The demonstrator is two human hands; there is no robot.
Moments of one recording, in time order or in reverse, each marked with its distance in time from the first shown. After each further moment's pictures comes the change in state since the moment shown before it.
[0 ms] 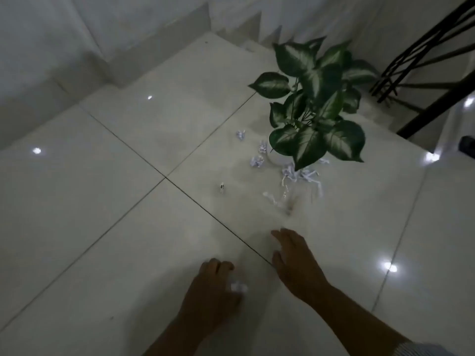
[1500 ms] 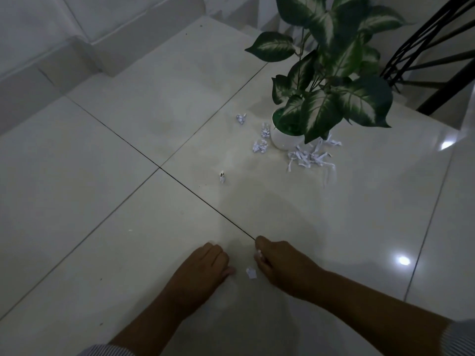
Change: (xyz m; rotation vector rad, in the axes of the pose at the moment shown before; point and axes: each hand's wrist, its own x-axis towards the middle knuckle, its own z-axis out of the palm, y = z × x) left_hand 0.034 -0.049 0.012 0.312 0.325 0.437; right_hand 0.020 -0.002 0.038 -0.073 -0.191 -0.392
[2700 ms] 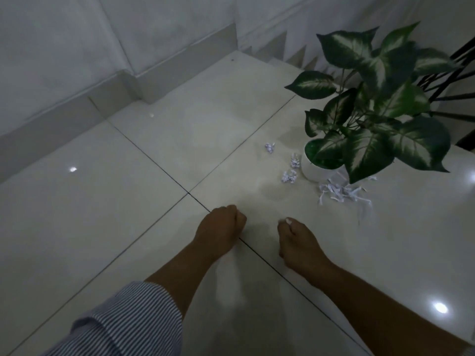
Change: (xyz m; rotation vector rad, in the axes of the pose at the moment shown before) left_hand 0.111 -0.084 -0.050 -0.223 -0.048 -0.541; right_hand 0.095 -0.026 -0.038 0.600 0.386 0.361
